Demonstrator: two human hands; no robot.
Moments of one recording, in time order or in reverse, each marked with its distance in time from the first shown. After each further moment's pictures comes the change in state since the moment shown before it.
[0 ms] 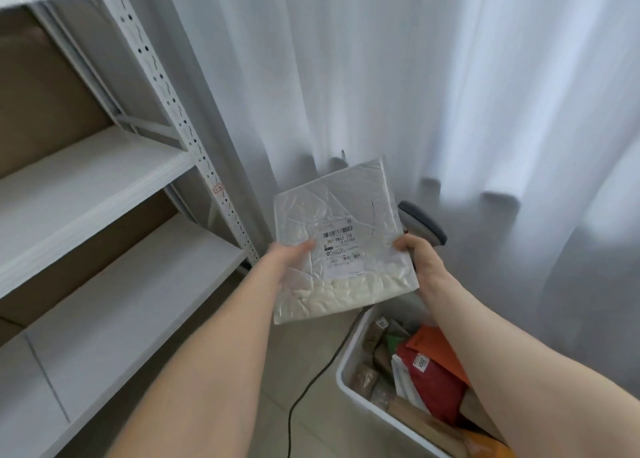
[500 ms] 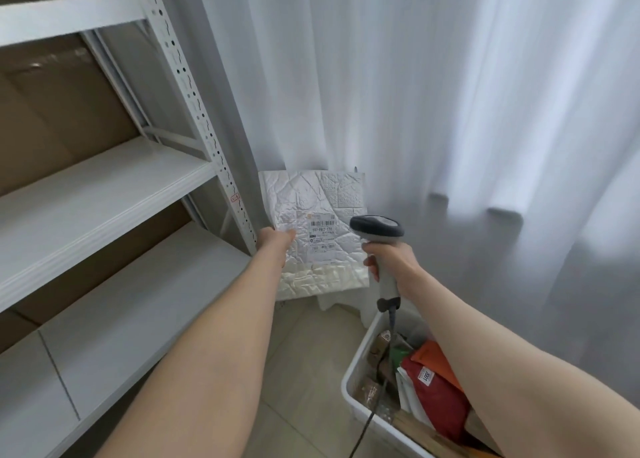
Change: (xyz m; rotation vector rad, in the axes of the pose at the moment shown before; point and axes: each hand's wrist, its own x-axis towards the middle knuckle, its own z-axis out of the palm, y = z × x) left_hand -0.006 0.015 -0.046 -0.271 0.241 0.137; right_hand -0.029 0.018 0.055 -0.478 -0.022 -0.194
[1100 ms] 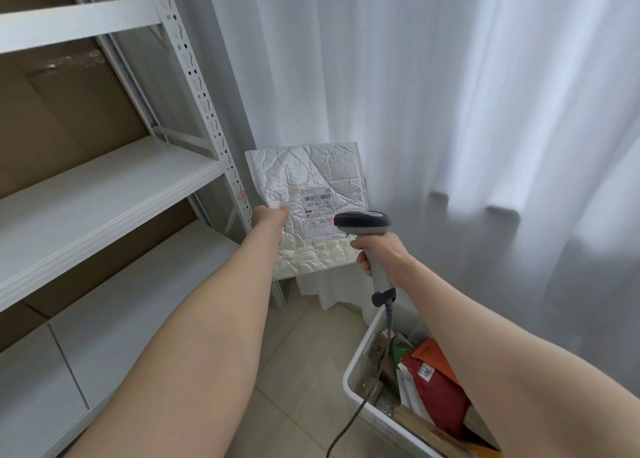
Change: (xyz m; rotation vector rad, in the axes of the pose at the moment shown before) left_hand -0.012 0.031 -0.023 -0.024 0.094 0.074; right_hand -0.026 -0.014 0.019 -0.122 -0.122 -0.037
